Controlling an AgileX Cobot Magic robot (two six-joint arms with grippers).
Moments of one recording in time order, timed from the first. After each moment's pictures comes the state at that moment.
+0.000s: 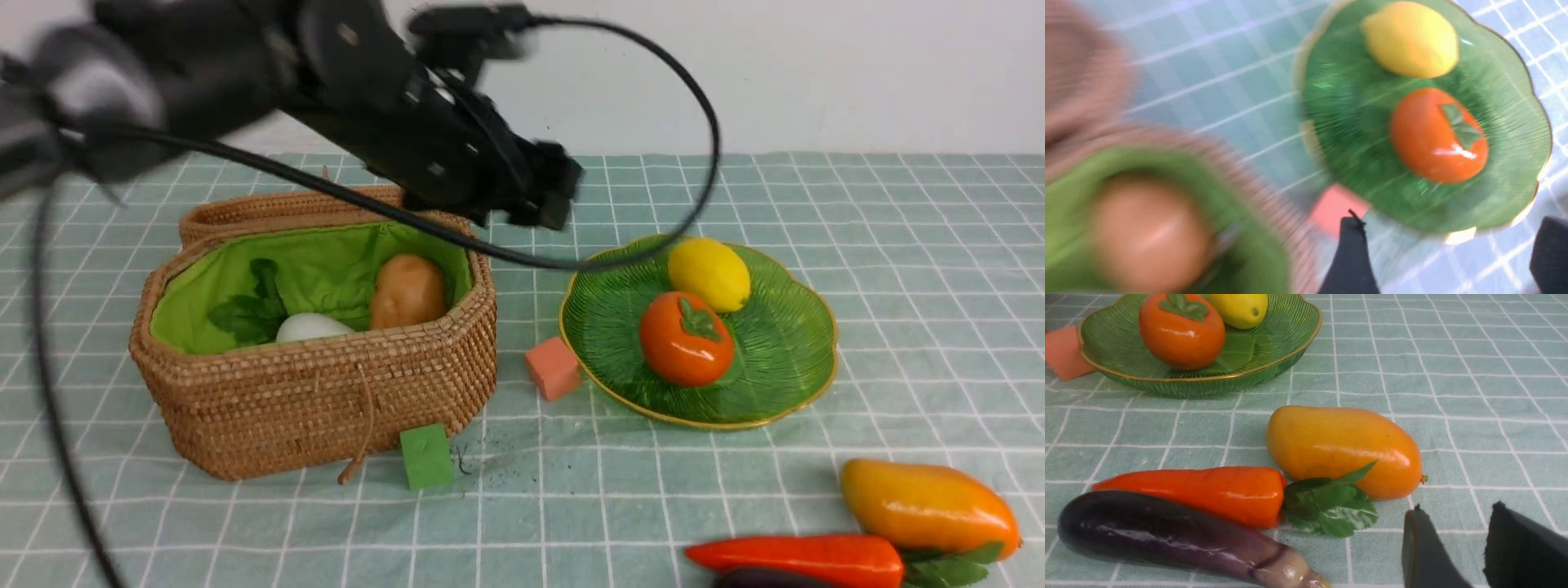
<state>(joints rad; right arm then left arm) 0.00 -0.01 0.02 0.04 0.39 -0.05 -0.44 1.69 -1.64 -0.20 0.81 0.01</state>
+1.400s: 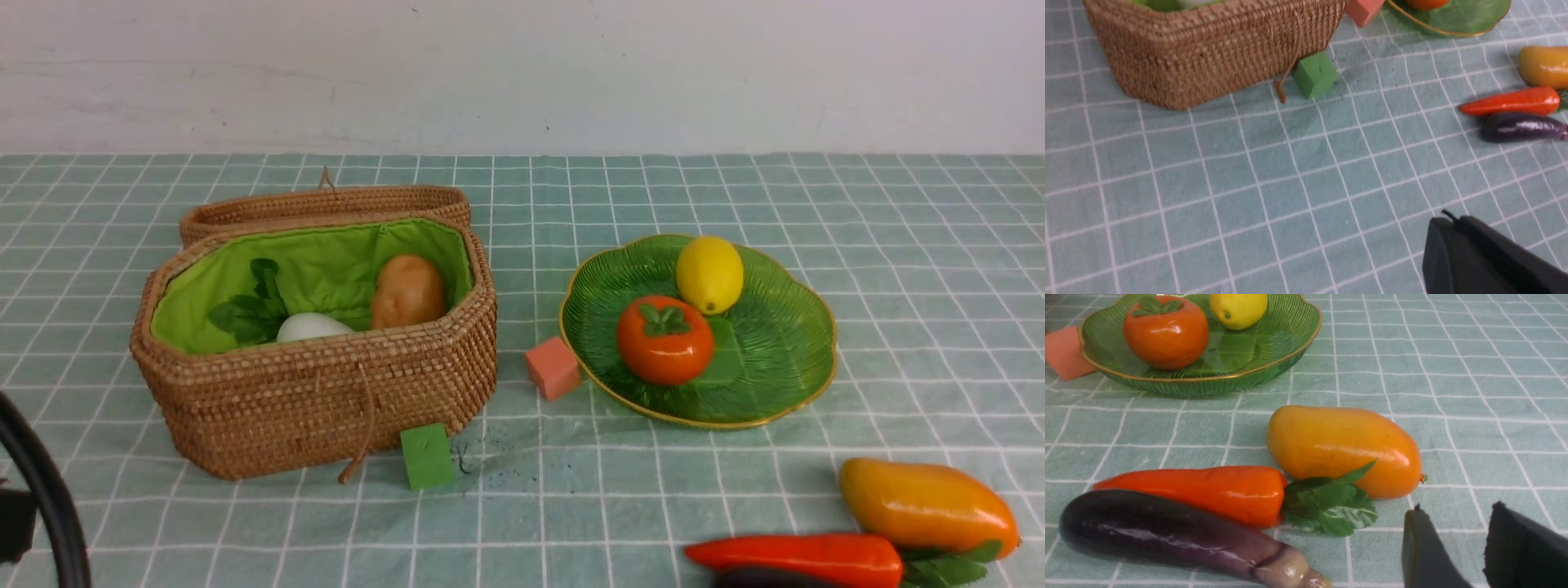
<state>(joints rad) 0.00 -0.01 0.02 0.04 0.39 -0.05 -0.31 0.61 -0.94 -0.19 1.08 -0.13</state>
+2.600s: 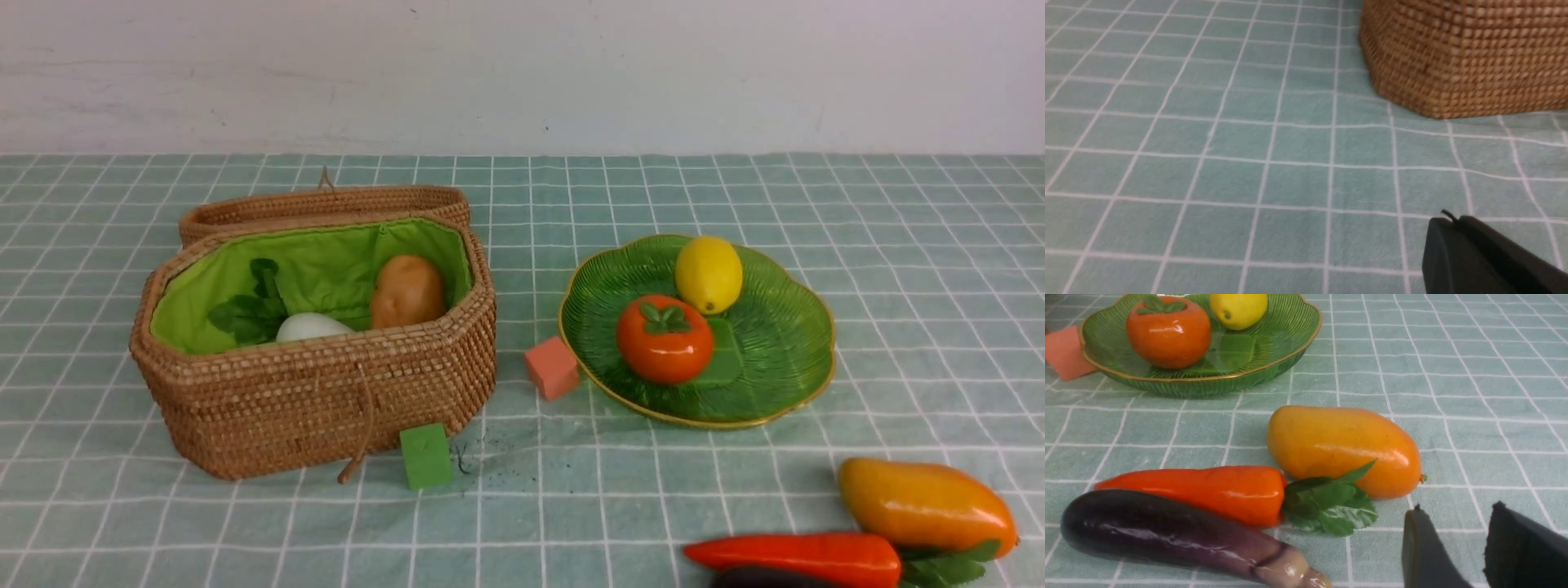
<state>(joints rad) 0.00 -0.01 0.02 0.04 0.39 -0.05 -0.02 -0.01 0.02 0.09 0.40 -0.17</state>
